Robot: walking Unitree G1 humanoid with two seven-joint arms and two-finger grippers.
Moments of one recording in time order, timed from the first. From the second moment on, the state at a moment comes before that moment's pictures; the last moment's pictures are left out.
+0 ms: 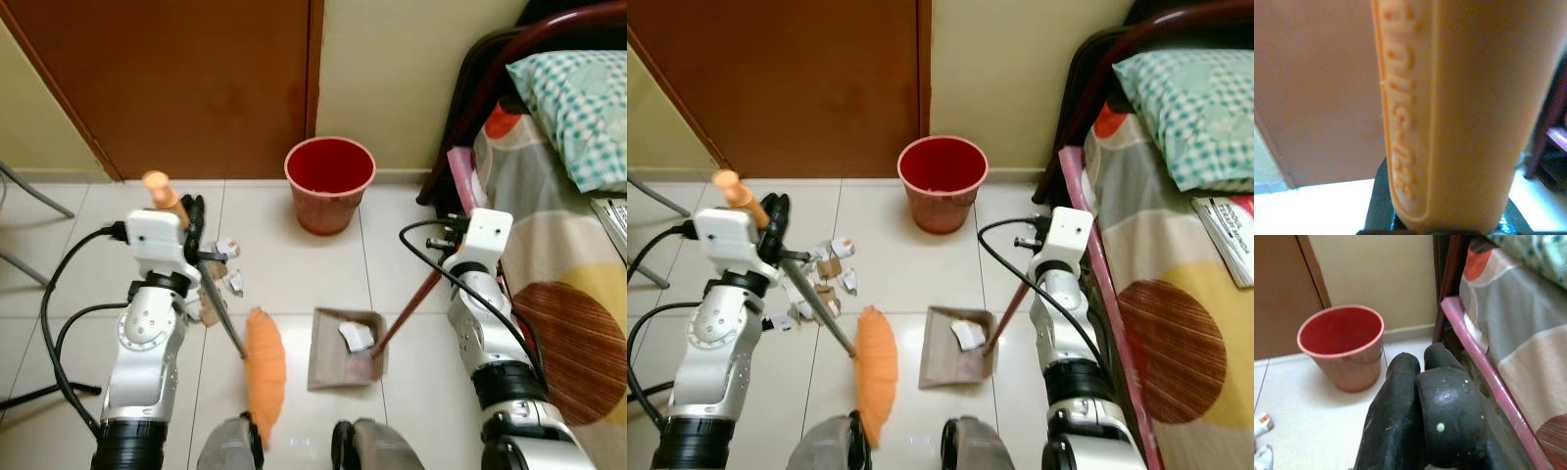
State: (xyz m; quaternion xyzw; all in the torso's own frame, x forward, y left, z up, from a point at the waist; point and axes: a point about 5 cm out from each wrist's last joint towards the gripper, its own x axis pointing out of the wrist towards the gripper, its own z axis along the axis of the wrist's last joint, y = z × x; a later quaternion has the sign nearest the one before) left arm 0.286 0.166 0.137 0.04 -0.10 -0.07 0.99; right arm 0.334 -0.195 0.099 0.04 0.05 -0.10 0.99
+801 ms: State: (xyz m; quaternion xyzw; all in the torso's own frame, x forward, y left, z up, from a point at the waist) left arm 0.269 0.155 0.131 0.06 -0.10 -0.12 0.99; right arm 0.302 -0.204 0.095 0.06 0.04 -0.11 0.99
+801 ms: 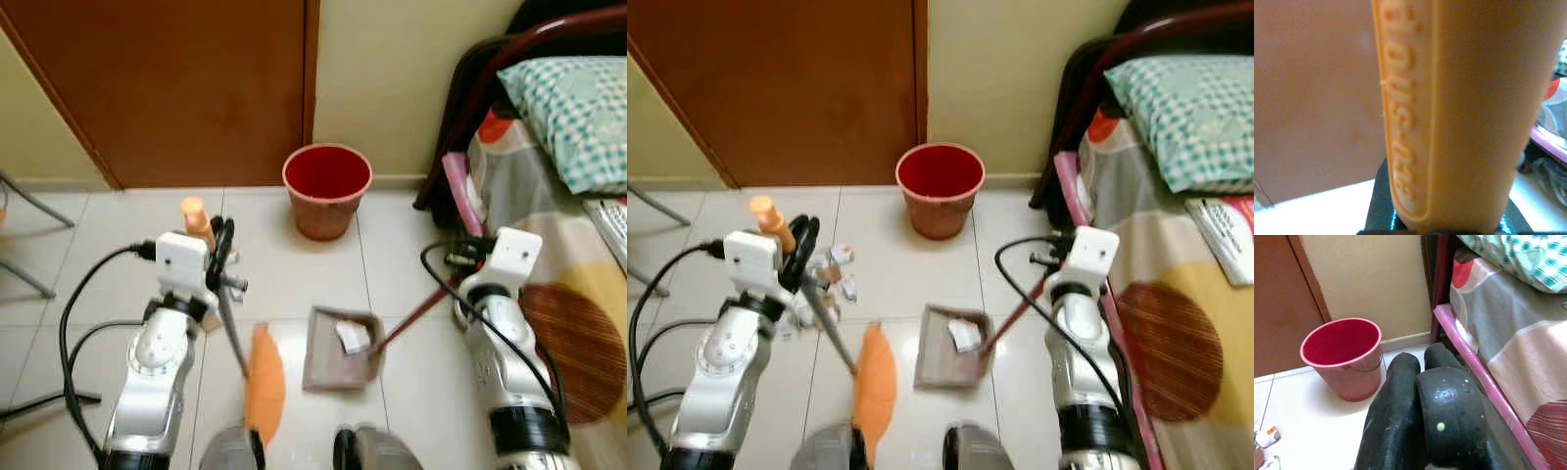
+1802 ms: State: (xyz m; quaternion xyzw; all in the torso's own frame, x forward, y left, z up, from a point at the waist) left arm 0.272 0.146 0.150 0.08 -0.13 -0.13 0.98; right arm 0.304 -0.195 0.098 0.06 0.05 -0.09 0.99
